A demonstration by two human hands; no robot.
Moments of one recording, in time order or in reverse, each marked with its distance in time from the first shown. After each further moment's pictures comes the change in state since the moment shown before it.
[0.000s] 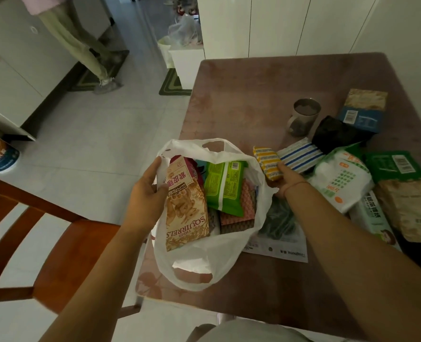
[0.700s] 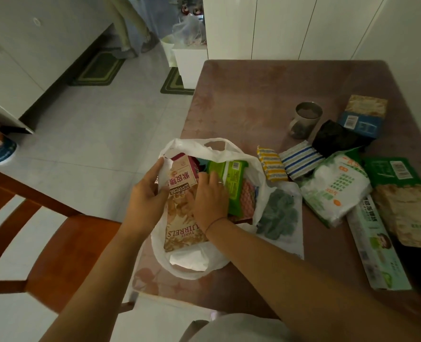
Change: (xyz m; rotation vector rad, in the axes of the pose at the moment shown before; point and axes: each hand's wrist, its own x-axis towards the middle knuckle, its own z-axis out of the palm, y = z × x) left_hand -0.016 0.001 -0.006 -0.078 -0.047 0.057; right_hand -0.067 0.158 0.082 -1.714 0.091 -1.112
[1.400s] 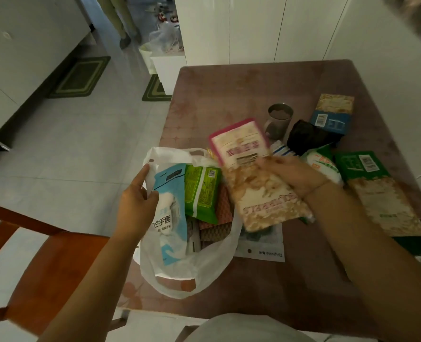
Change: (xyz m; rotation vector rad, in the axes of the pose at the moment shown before) left_hand 0.014 0.007 0.033 0.224 0.068 -0.105; right_hand 0.034 0.154 -0.174 1.080 -0.381 0.579
